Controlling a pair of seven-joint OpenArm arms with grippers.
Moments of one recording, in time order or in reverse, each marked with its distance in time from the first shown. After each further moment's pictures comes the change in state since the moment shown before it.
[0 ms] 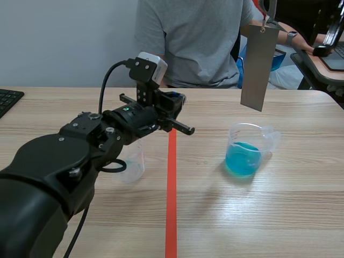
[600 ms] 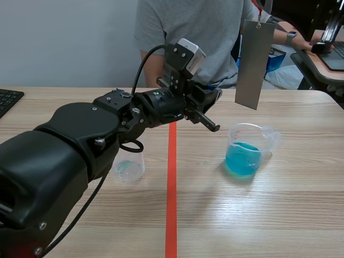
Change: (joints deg) left arm -10.7 0.1 10.0 -10.9 0.6 -7.1 -6.0; right arm 0.0 0.0 0.0 1.9 0.0 0.0 0.1
